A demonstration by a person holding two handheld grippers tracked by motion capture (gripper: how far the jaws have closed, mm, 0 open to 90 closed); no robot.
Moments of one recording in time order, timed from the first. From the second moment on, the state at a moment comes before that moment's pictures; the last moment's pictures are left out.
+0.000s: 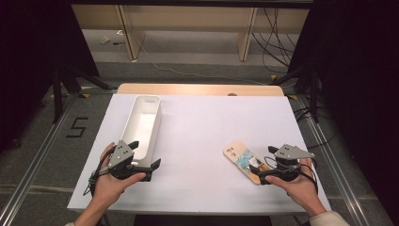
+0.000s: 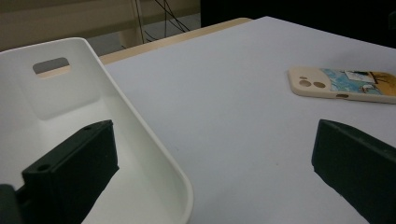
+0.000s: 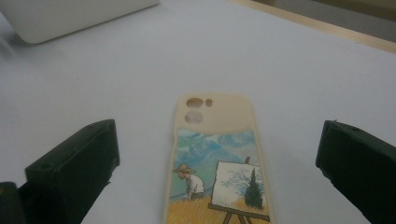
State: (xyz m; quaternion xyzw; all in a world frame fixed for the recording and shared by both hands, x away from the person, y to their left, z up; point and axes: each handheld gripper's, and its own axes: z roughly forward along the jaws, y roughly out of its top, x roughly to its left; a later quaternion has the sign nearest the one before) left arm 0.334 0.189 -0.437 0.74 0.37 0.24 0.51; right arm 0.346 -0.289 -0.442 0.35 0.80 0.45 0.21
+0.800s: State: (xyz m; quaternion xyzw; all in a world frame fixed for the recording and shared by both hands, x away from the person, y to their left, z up) left arm 0.334 0.189 -0.437 0.74 0.37 0.24 0.51; right arm 0.382 -0.267 -0.444 0.35 0.88 0.30 0.14
